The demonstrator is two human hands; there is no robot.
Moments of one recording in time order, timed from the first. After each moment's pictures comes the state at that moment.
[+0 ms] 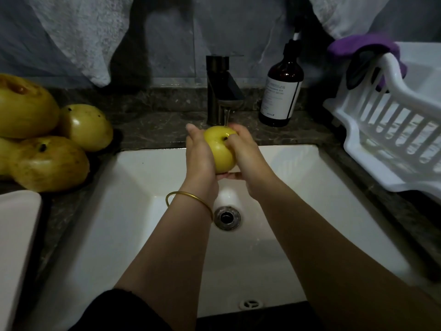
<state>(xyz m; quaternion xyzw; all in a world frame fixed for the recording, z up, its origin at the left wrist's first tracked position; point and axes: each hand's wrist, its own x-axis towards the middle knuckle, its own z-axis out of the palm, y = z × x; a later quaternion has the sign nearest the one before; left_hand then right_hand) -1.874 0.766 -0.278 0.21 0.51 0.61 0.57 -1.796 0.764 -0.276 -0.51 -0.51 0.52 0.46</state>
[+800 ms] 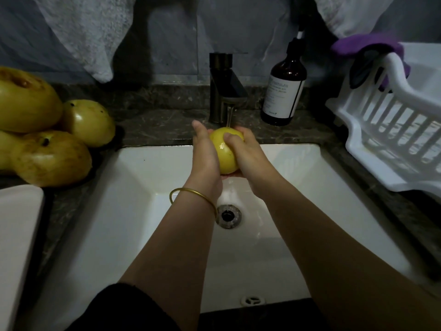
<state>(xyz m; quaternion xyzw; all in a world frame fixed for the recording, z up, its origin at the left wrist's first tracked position) -1.872 0.756 -0.267 0.20 0.50 0.59 0.60 -1.797 0.761 -0.276 -0.54 -0.53 0.49 0.44</state>
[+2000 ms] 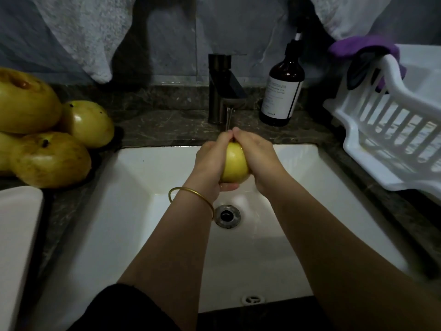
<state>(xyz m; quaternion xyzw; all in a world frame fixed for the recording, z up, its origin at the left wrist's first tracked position) -1.873 0.748 -0.269 0.34 0.56 0.48 0.59 -1.787 0.760 -0.273 -0.56 -0.51 0.45 0.47</state>
